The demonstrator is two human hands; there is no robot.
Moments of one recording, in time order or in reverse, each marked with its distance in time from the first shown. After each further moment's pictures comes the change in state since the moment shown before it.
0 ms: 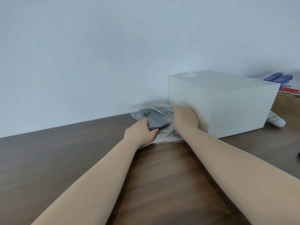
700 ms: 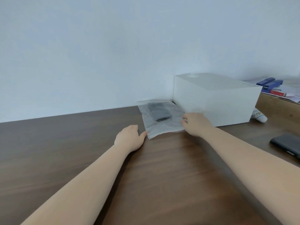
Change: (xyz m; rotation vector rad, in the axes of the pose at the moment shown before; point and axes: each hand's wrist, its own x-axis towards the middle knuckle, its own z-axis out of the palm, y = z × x) left_hand -0.112 -0.033 -0.026 0.092 0.042 -0.082; right_hand -0.082 0.021 -0.059 0.045 -0.268 -0.122
